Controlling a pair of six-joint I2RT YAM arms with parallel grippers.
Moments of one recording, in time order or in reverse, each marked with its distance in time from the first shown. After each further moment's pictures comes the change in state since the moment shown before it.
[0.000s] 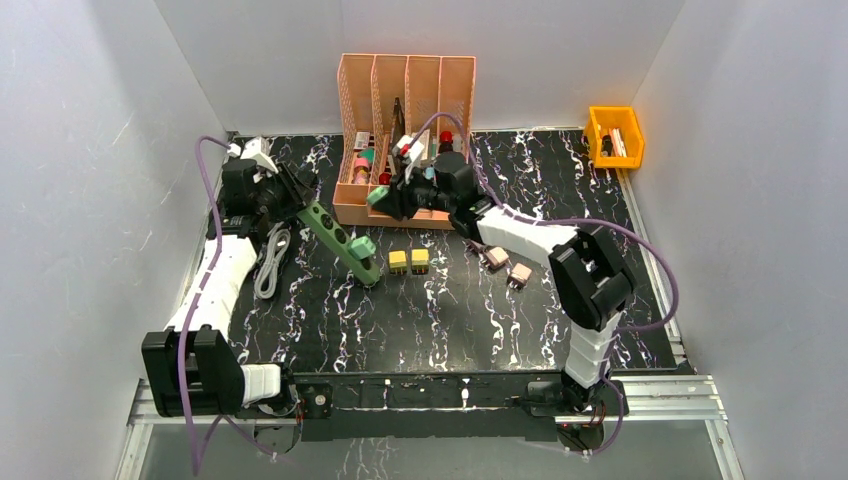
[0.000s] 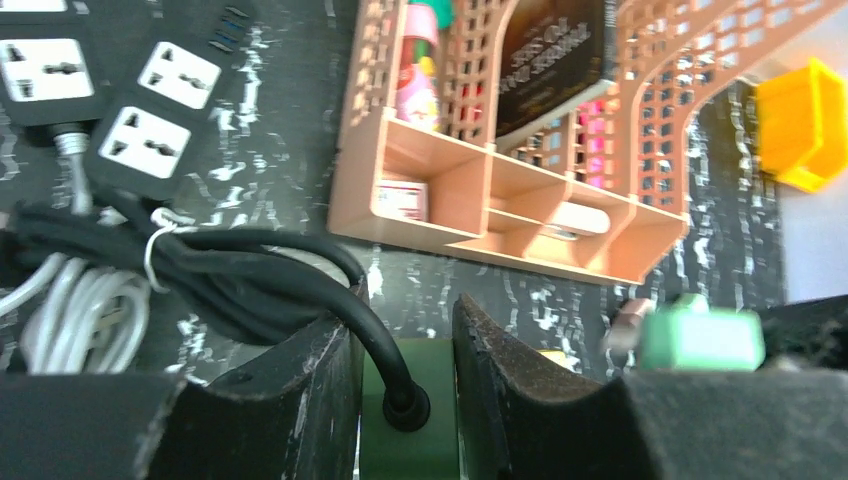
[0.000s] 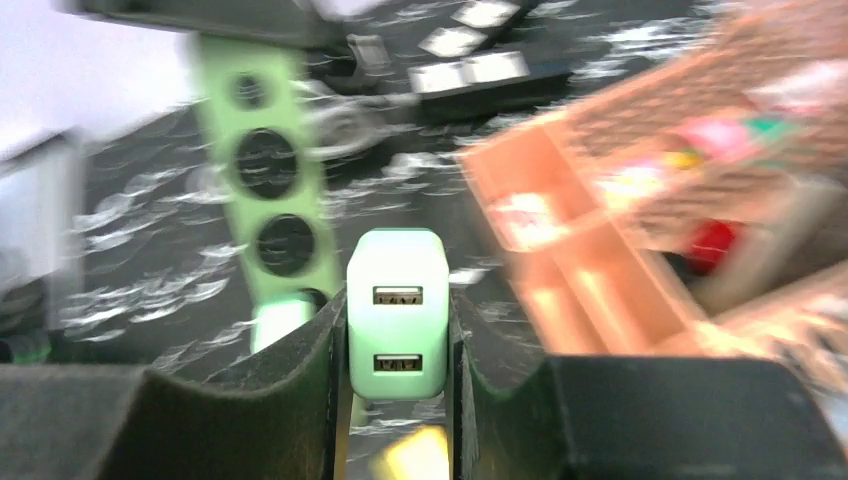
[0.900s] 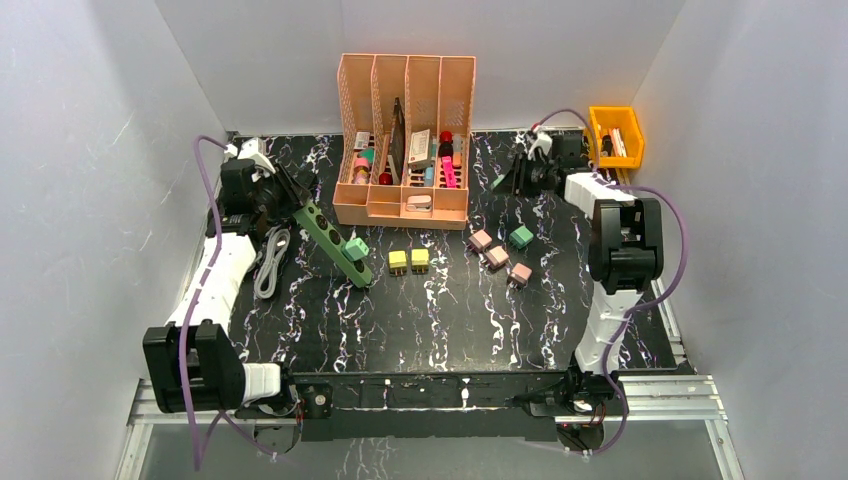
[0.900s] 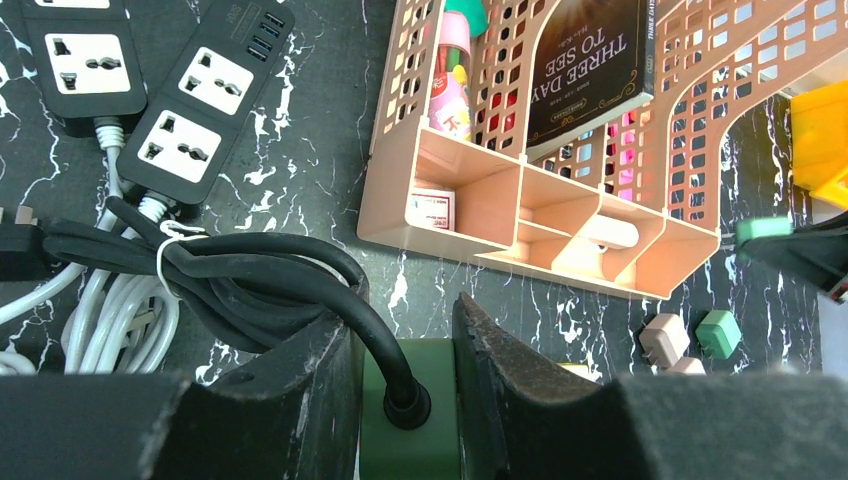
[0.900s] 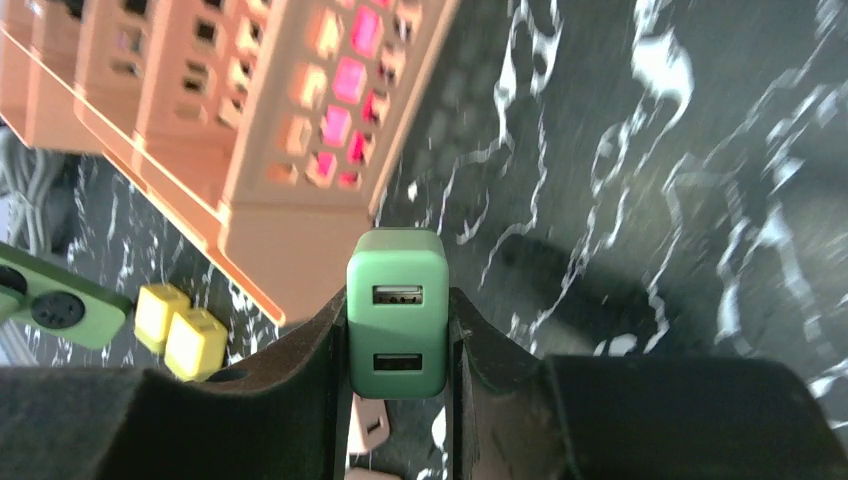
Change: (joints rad) left arm 0.024 0.016 0.000 -0.011 -0.052 0.044; right arm -0.685 0.140 0.103 -0.489 -0.012 0.000
